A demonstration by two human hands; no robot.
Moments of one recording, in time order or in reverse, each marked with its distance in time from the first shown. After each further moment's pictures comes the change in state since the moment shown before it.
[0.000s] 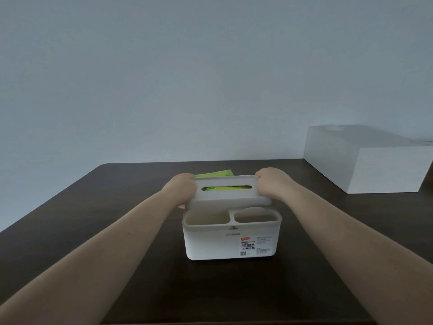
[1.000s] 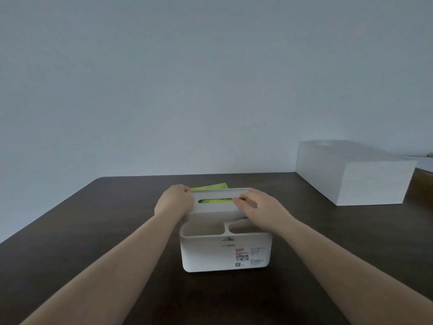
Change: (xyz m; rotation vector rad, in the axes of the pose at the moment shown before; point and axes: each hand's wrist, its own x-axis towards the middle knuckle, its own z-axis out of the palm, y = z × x) left_hand -0.007 -0.004 0.003 0.048 0.214 -0.055; right_hand -0.057 0.004 0.015 0.338 0.079 -0.248
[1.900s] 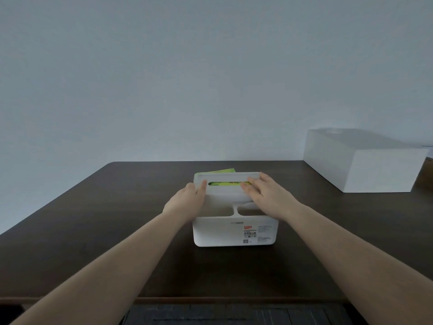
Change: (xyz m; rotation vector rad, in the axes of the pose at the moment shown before) left_hand -0.051 -0.017 0.000 0.103 -0.146 0.048; right_hand -0.008 -0.004 0.006 -0.134 -0.080 0.047
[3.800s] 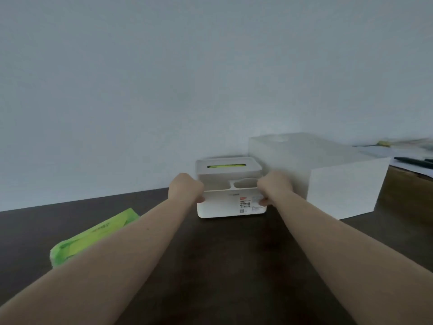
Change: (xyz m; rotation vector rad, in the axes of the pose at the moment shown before) left_hand 0.229 0.211 0.150 -0.220 -0.032 0.059; right_hand 0.170 0.200 -0.094 0.553 0.437 0.655
